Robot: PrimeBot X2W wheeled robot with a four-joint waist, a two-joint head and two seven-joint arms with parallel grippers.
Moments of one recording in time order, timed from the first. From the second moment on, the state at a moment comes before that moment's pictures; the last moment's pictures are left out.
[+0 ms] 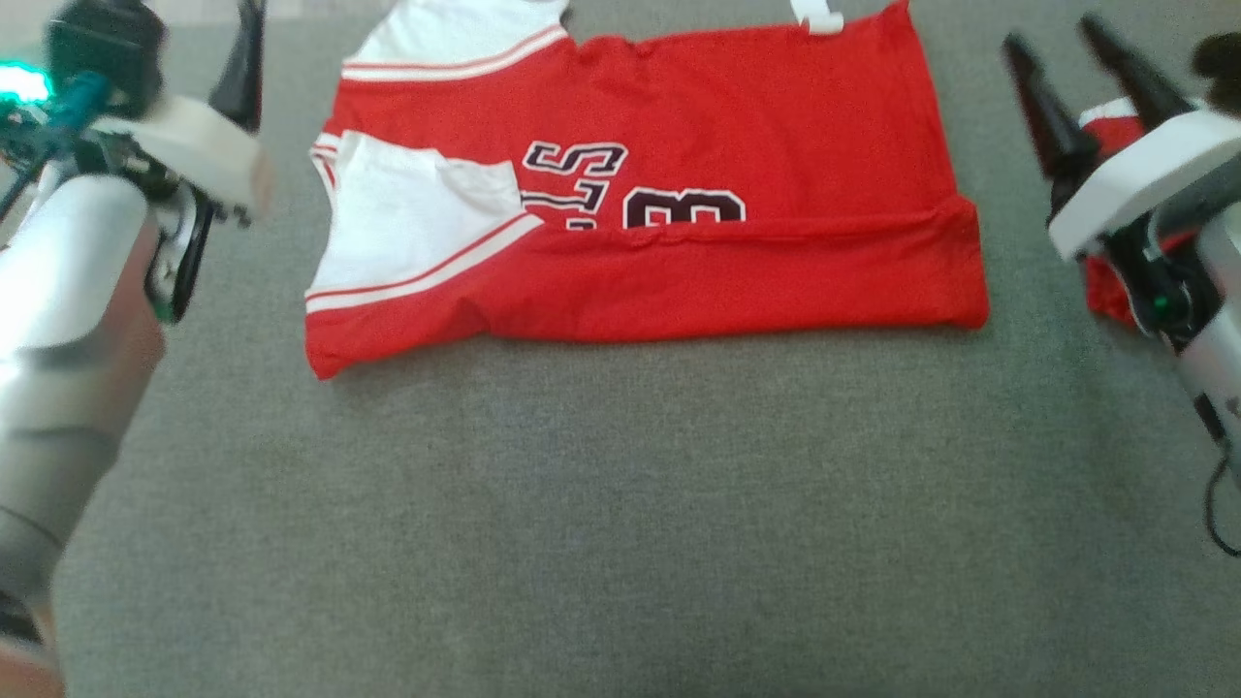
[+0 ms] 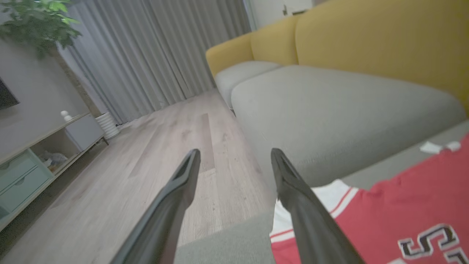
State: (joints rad) left arm -1.09 0.47 -0.94 0.81 -0.66 0.08 -0.17; right arm -0.89 -0.52 0.73 0.70 0.82 0.13 -0.09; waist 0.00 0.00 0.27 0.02
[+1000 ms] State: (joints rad) left arm -0.23 0.21 -0.36 0.32 -0.46 0.19 -0.26; right arm -0.11 -0.05 0.00 0.18 0.33 0.13 -0.26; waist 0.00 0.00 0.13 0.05
